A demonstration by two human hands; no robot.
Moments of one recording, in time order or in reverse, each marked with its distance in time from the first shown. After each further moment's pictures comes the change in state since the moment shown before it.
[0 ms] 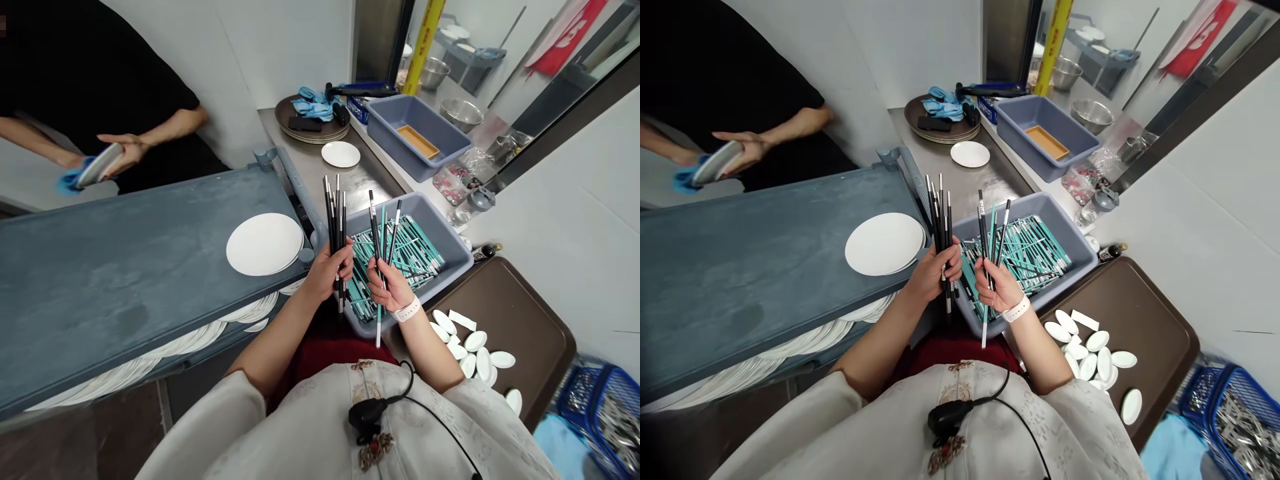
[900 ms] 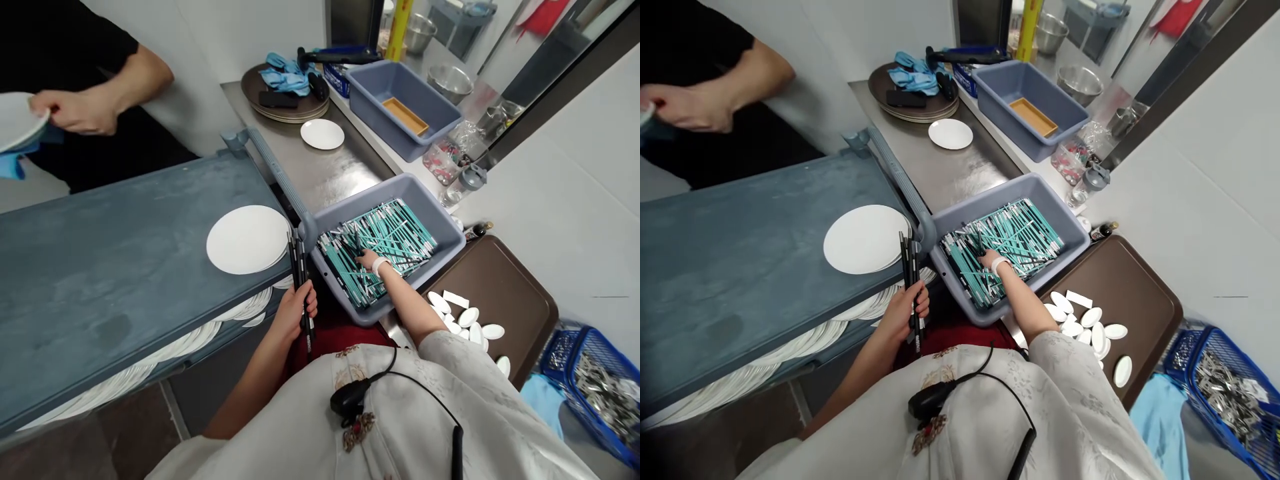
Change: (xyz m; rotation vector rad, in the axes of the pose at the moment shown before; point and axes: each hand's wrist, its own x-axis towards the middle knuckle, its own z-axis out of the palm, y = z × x) left_hand -0.060 -0.051 -0.076 0.063 0.378 -0.329; right_hand 0.109 0.042 -0.120 -1.564 0.501 0.559
